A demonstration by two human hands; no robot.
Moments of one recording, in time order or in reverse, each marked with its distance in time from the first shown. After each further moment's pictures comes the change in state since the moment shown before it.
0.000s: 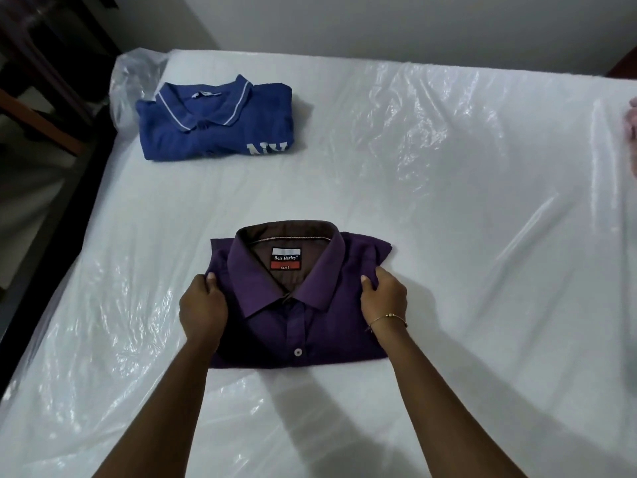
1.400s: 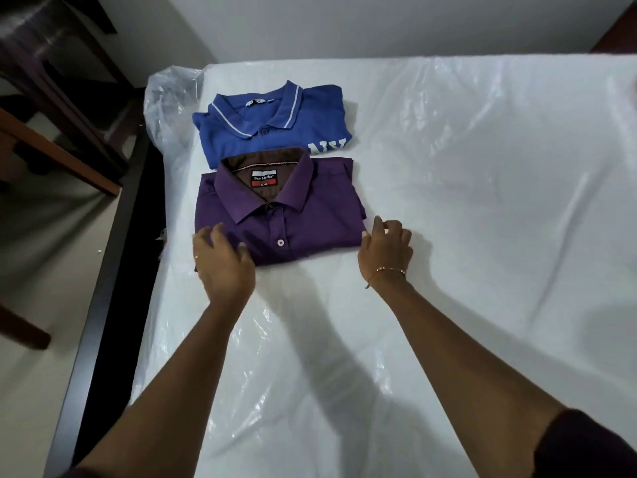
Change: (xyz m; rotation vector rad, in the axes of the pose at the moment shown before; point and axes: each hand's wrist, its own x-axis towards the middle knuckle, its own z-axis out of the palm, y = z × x) left_hand 0.127 -0.012 -0.075 0.030 0.013 0.438; right_hand -0.008 -0.131 0.108 -0.365 0.315 -0.096
